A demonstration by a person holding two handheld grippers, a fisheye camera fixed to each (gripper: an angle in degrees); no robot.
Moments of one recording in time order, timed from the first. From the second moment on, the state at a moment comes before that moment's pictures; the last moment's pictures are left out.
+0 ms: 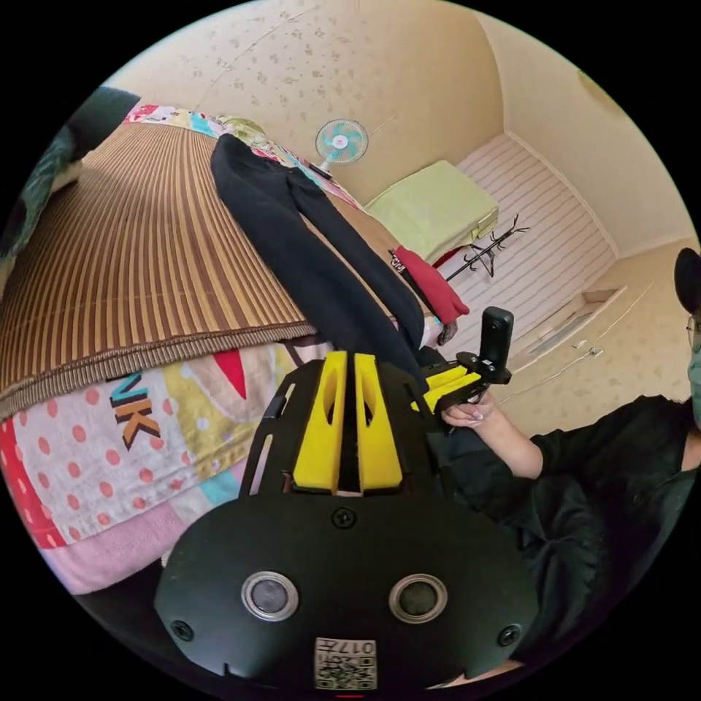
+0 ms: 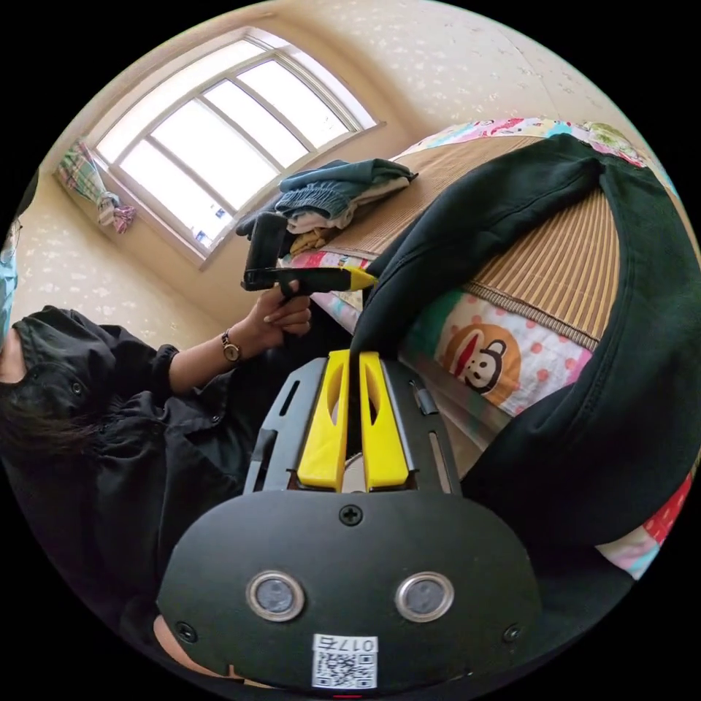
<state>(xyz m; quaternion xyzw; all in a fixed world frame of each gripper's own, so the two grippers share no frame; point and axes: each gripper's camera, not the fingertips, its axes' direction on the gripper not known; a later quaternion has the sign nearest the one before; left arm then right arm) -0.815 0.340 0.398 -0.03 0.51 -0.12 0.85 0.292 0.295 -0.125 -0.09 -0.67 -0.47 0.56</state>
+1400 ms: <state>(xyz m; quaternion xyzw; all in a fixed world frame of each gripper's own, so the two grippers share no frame) -0.660 0.293 0.435 -0.13 0.67 -0.10 0.73 0.473 0.133 -0.144 -0.06 -0.78 -0.15 0.60</state>
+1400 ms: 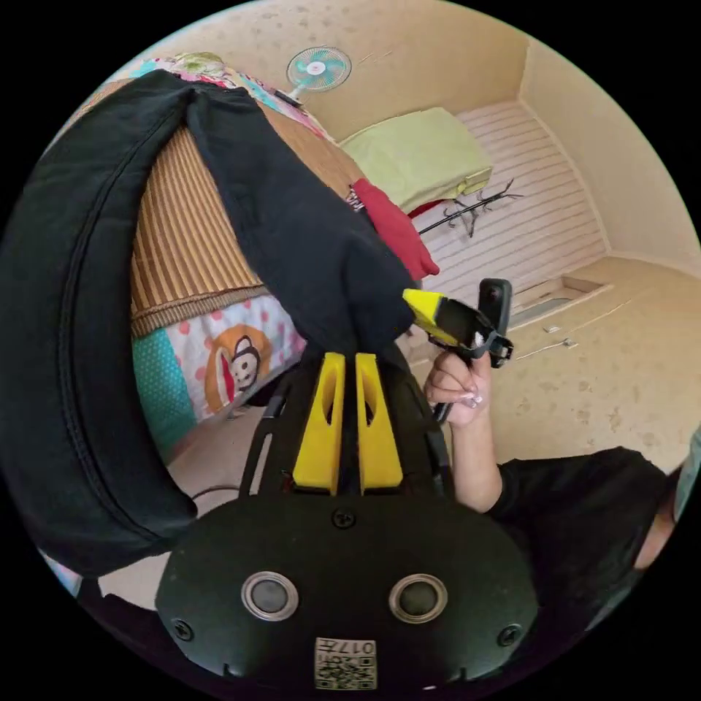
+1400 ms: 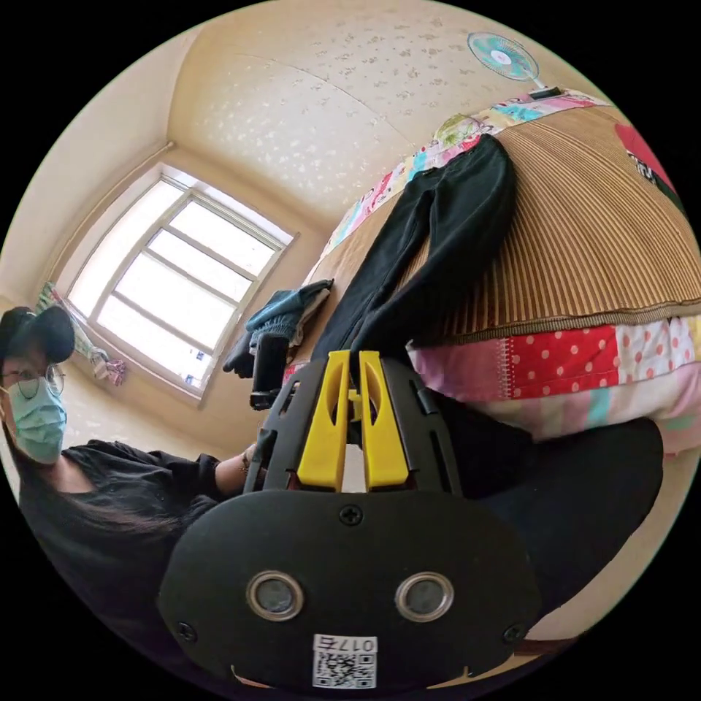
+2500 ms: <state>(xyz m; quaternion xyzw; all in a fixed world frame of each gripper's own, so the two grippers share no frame) -0.699 0.321 0.378 -0.05 0.49 -0.10 0.86 0.420 0.104 -0.170 -0.15 -0.78 -0.30 0.53</state>
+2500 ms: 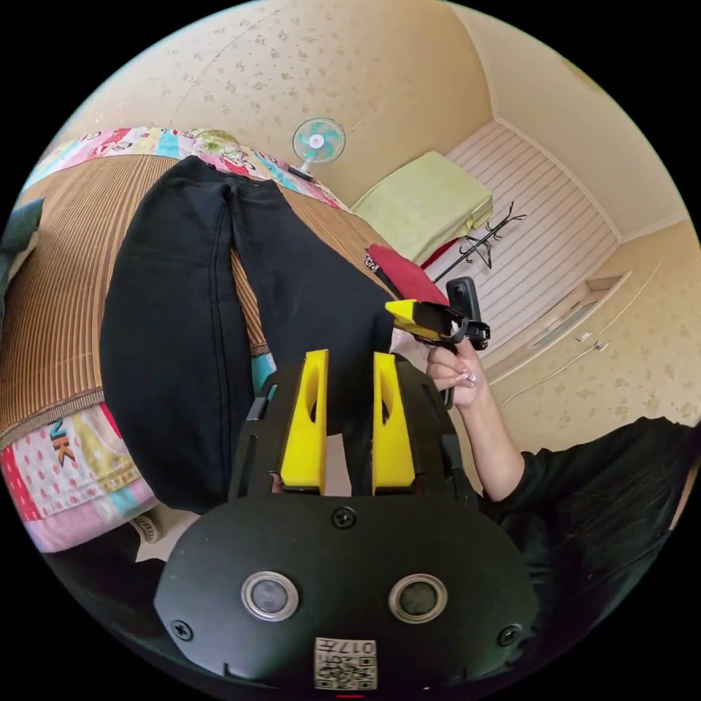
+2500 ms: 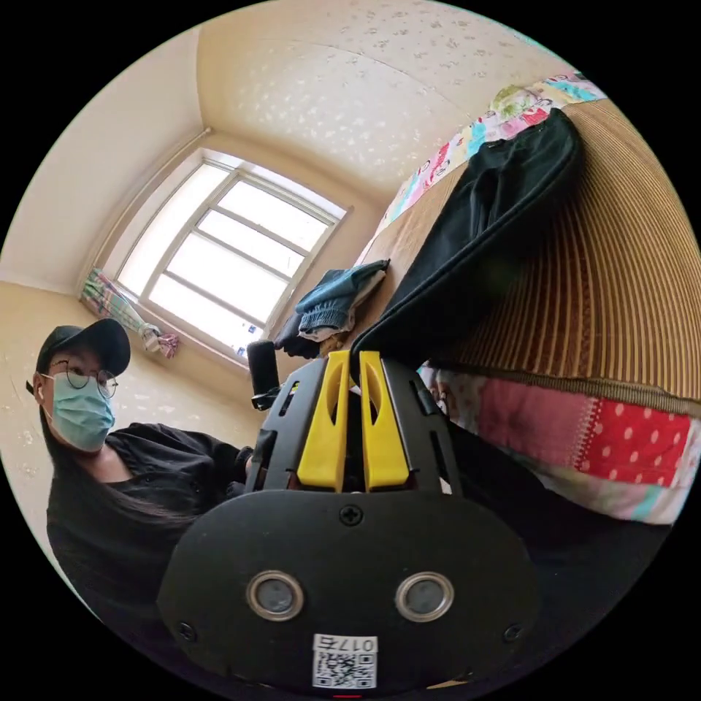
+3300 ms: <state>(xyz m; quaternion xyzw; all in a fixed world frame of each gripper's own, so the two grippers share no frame) -0.734 0.371 0.476 -0.13 0.55 -0.21 0.80 0.409 0.256 -0.116 -0.16 -0.56 -0.42 0.69</state>
